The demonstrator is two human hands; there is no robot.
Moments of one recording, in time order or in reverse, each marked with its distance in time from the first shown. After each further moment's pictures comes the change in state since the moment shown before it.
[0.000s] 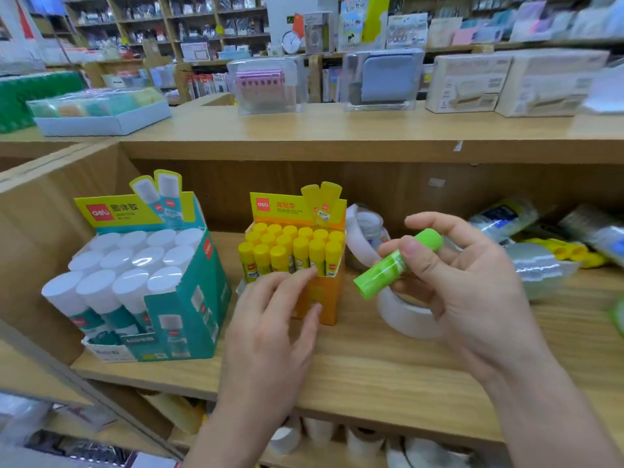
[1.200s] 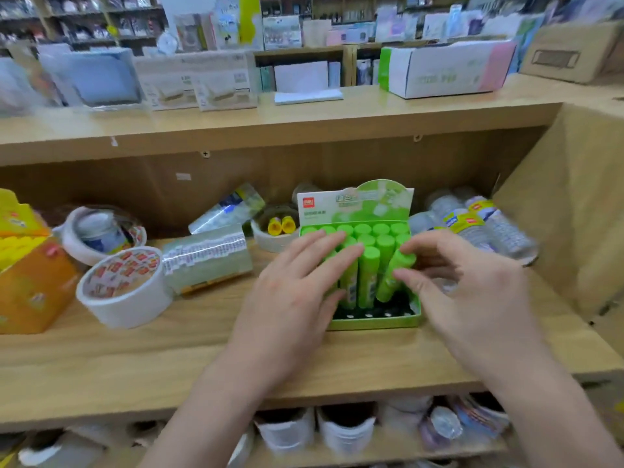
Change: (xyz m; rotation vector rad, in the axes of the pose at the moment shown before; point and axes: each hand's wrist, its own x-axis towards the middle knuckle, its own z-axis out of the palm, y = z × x) left_hand -0.001 0.267 0.191 -0.027 -0.313 0.527; right_hand -0.075 -0.075 -0.329 -1.060 0.255 -0.541
